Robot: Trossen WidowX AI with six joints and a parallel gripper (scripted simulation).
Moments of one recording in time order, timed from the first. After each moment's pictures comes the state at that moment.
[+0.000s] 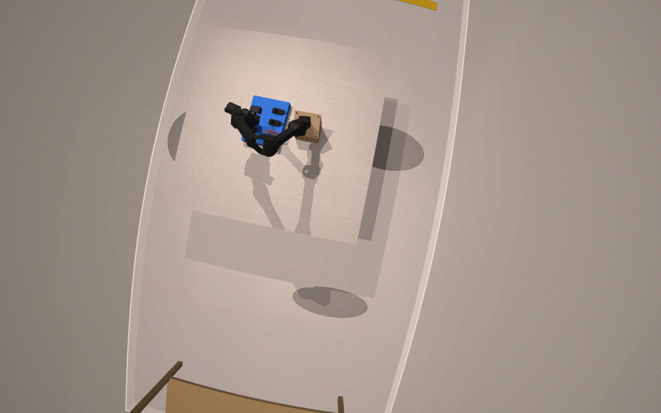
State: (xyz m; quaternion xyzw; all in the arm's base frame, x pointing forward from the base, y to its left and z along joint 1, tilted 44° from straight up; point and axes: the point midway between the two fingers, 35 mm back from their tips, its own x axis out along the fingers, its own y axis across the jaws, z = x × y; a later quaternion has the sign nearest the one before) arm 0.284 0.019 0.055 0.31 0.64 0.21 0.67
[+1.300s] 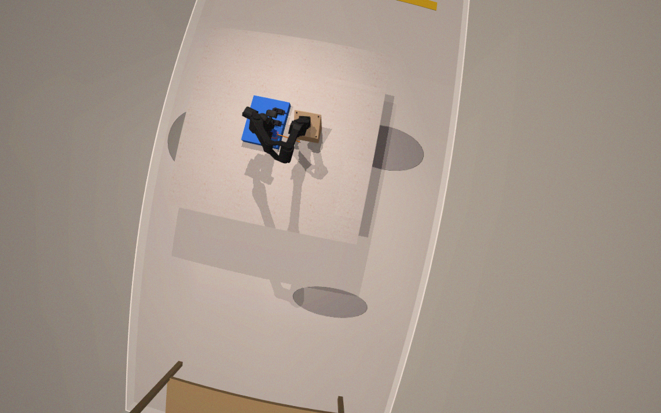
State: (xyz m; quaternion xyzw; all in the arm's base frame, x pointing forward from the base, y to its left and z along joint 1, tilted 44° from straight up) arm 0.198 0.043 0.043 0.31 0.64 0.21 0.67
